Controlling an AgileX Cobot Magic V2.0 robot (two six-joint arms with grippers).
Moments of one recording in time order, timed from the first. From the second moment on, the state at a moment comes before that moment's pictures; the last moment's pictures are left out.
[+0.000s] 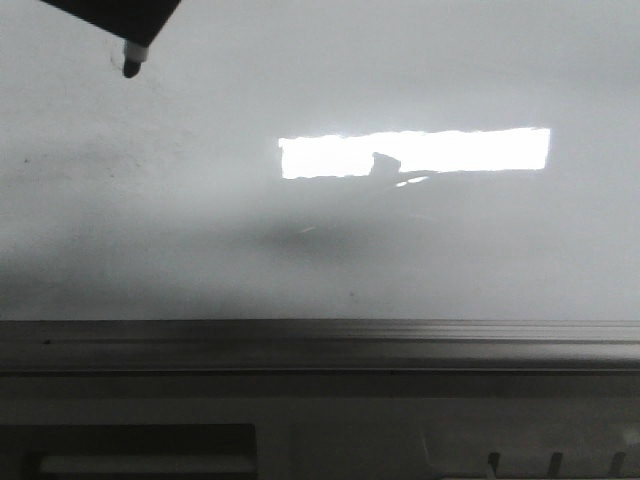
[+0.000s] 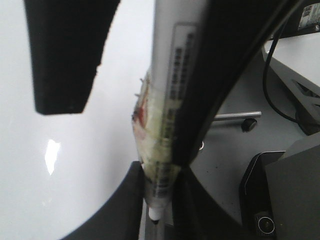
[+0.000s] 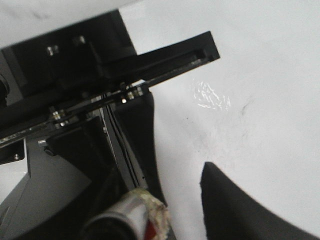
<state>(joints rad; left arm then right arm) -0.68 1.06 -0.93 -0.69 0.86 1.29 1.02 1.07 -0.97 0.12 0.38 -0.35</state>
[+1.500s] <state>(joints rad) -0.35 0.45 -0.65 -0.68 0.56 0.81 0.67 1.20 -0.99 0.10 0.32 -0.34</state>
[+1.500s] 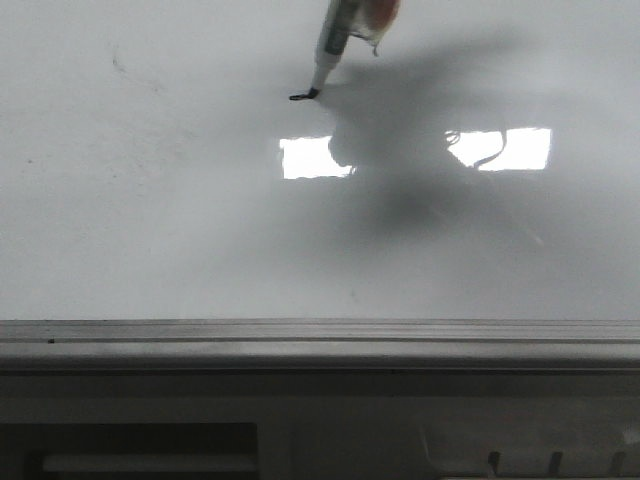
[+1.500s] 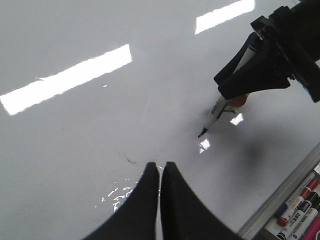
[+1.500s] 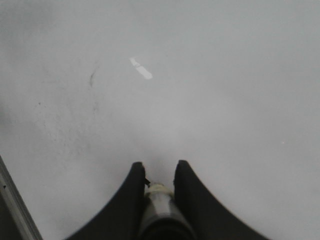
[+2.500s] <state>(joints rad) -0.35 0.45 -0.65 -0.69 0.56 0.81 0.64 1.18 -0.94 0.22 0.40 -0.32</state>
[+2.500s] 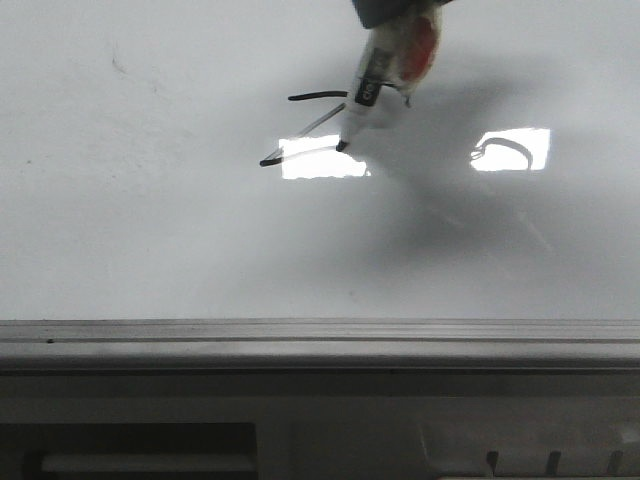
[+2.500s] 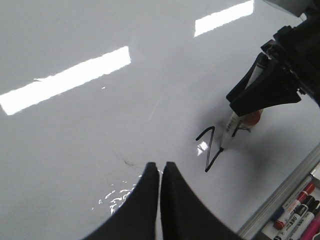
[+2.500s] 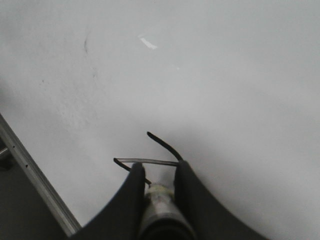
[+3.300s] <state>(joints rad) -0.35 0.45 -0.66 -0.79 0.61 0.81 0.80 1.15 -0.97 0.33 0.37 -0.35</state>
